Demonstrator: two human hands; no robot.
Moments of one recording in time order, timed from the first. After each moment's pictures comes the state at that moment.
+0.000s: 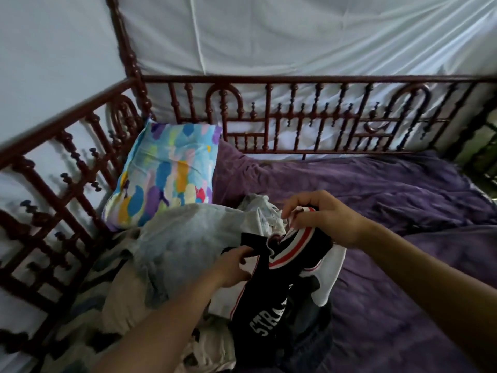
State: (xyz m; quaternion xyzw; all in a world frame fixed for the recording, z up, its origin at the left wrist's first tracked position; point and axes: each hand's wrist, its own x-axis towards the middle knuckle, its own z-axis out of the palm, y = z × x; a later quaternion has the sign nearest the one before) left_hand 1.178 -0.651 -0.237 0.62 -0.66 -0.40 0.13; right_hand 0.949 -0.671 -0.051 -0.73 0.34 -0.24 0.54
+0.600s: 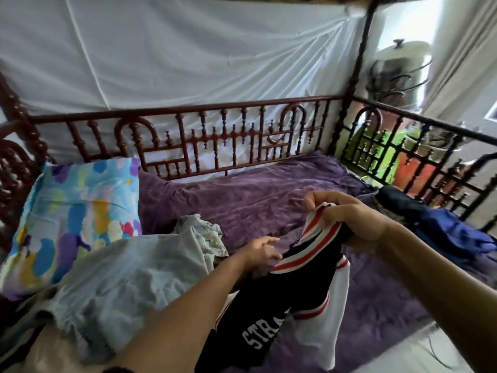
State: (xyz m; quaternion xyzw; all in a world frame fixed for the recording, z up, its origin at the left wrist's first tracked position) left_hand 0.991 -0.607 -0.139 0.43 -0.64 -0.62 0.18; right_hand 0.822 -0.517 0.014 -0.53 0.39 -0.40 0.64
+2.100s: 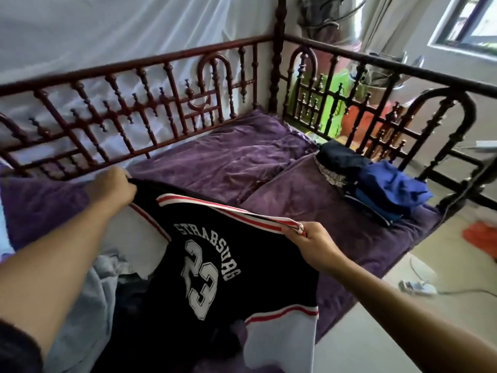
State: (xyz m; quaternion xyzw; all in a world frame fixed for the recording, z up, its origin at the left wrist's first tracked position) left_hand 0.862 -0.841 -0.116 0.71 -0.70 -0.04 0.11; right_hand 0.537 -0.578 -0.169 -0.46 0.72 -0.39 0.34
